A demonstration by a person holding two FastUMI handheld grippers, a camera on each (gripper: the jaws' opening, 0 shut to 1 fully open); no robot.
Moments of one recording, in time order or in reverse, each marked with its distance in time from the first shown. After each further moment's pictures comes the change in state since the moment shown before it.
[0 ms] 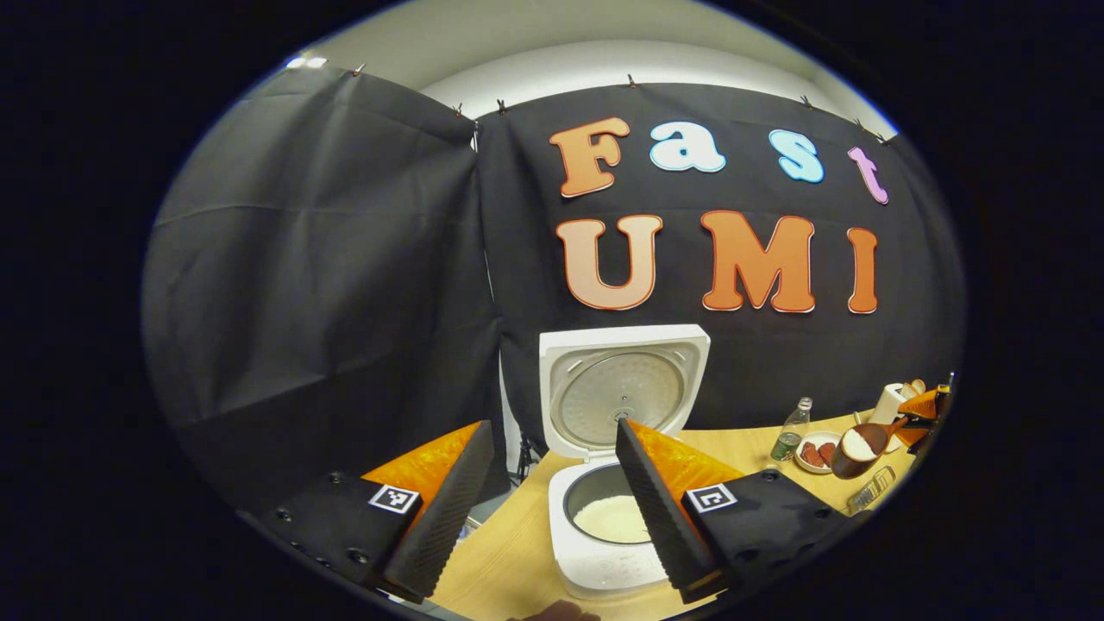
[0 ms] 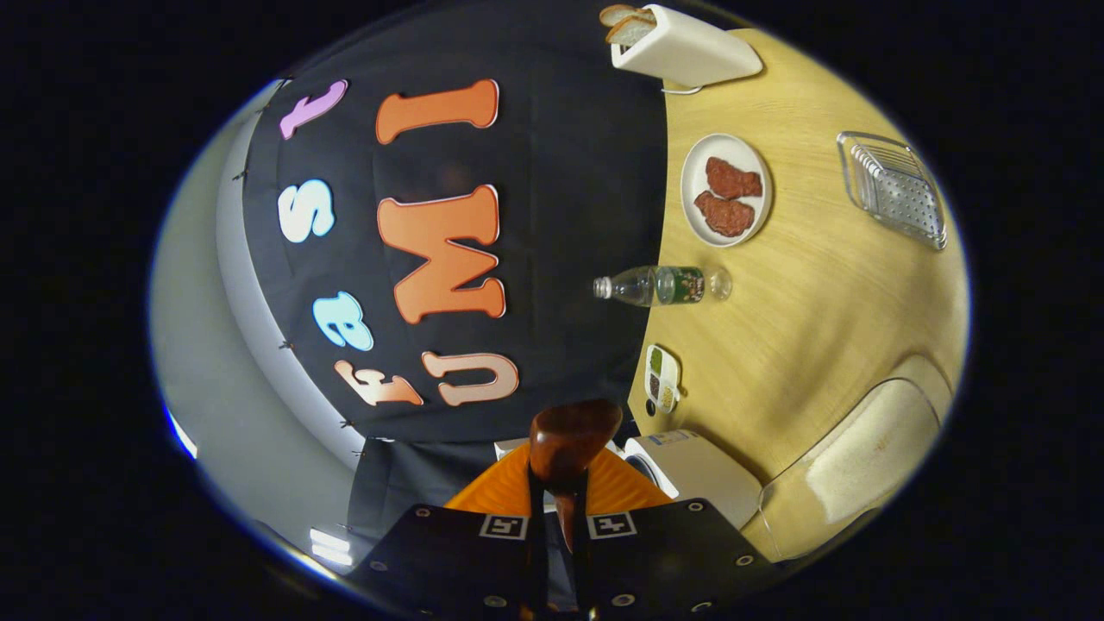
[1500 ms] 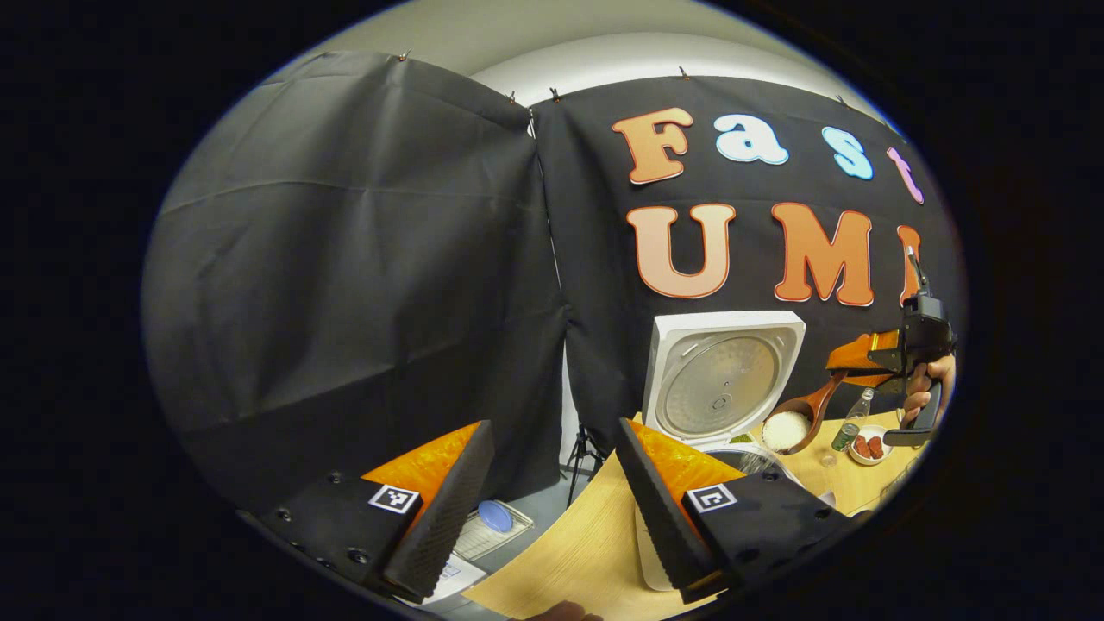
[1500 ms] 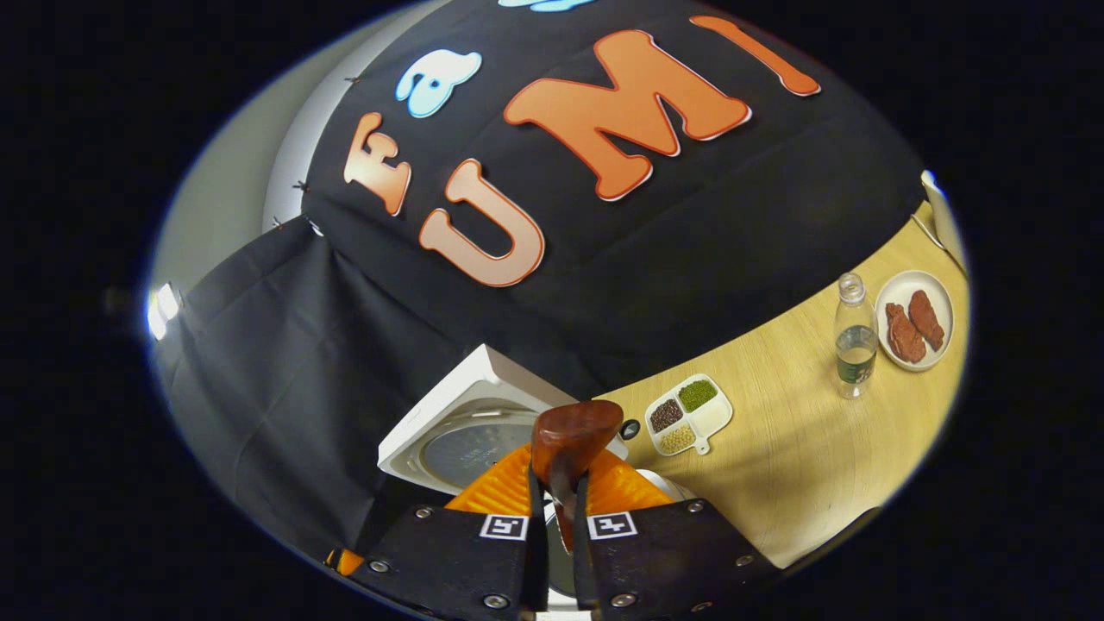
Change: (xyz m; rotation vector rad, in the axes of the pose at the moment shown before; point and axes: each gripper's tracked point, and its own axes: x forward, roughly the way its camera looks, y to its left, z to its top) left arm 0.013 0.107 -0.024 -0.015 0.045 0.145; right arm 0.197 0.050 -0.131 -0.872 0.096 -0.119
